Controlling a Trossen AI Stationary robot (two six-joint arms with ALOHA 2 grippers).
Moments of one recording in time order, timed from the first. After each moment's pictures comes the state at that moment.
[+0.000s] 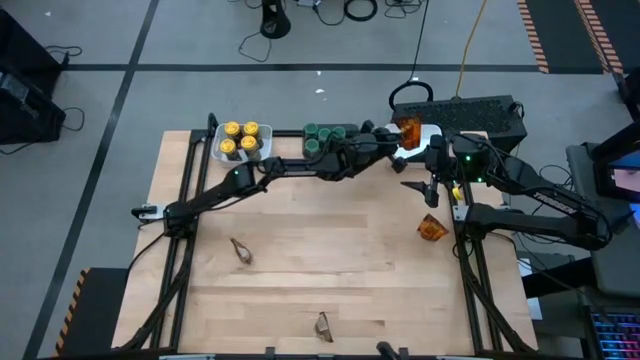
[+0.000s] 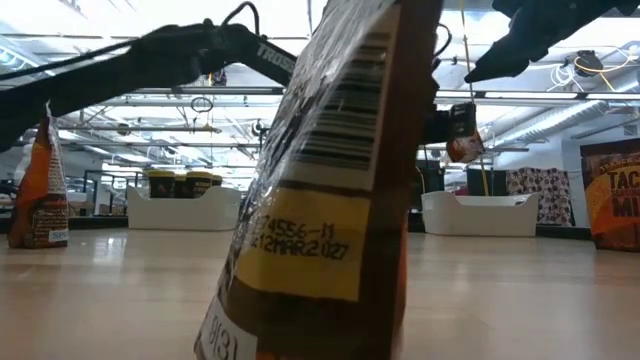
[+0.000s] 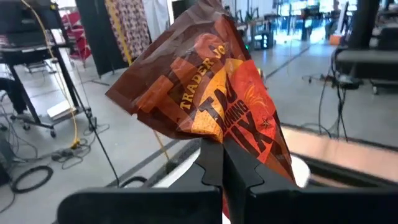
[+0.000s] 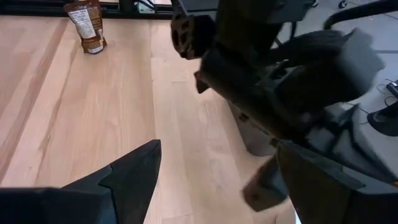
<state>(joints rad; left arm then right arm) 0.27 2.62 2.25 0.36 -0.35 0.08 -0.47 0.68 0.79 -0.61 -0.18 -0.21</state>
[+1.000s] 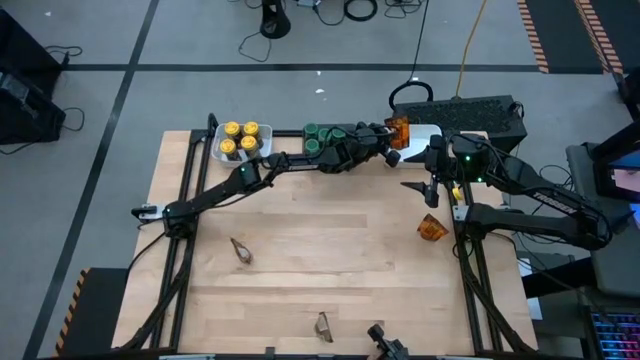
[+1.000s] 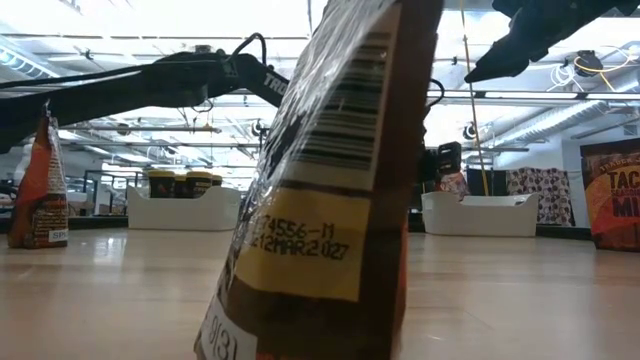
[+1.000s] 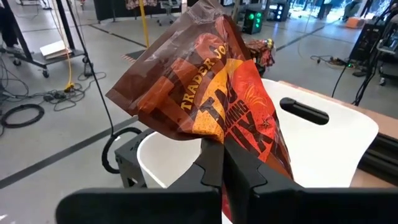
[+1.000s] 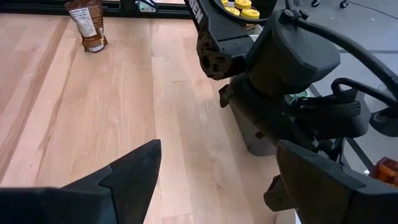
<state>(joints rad) 0.34 2.72 2.32 0.23 -0.29 -0.12 -0.47 0.68 0.79 -0.61 -0.18 -0.22</state>
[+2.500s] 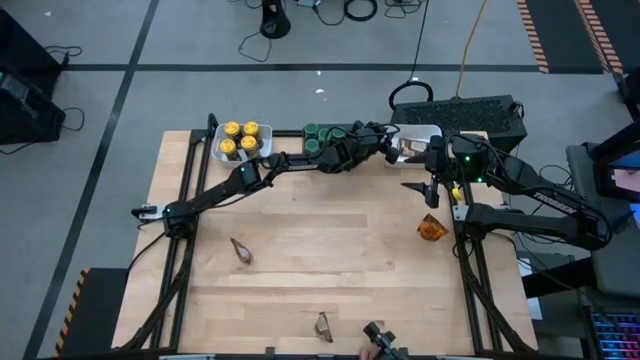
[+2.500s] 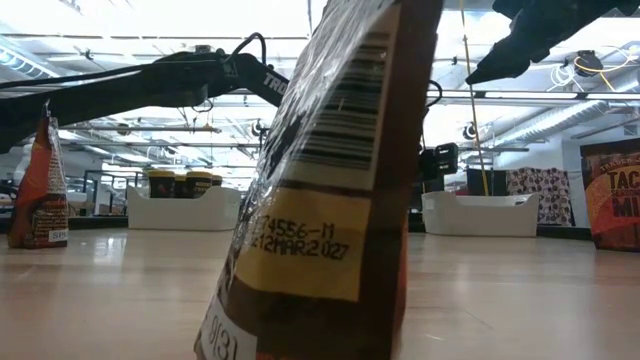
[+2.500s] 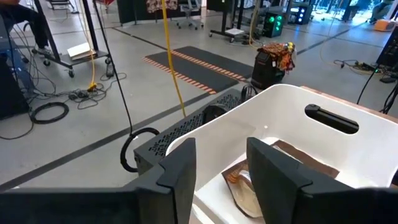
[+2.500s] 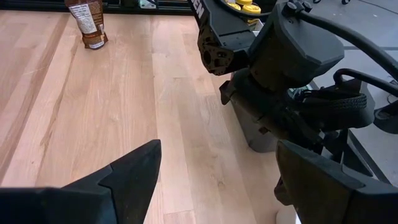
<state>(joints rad) 0.34 2.72 2.32 0.23 -0.38 -0.13 -0.47 0.68 0.79 -0.62 -0.18 -0.22</state>
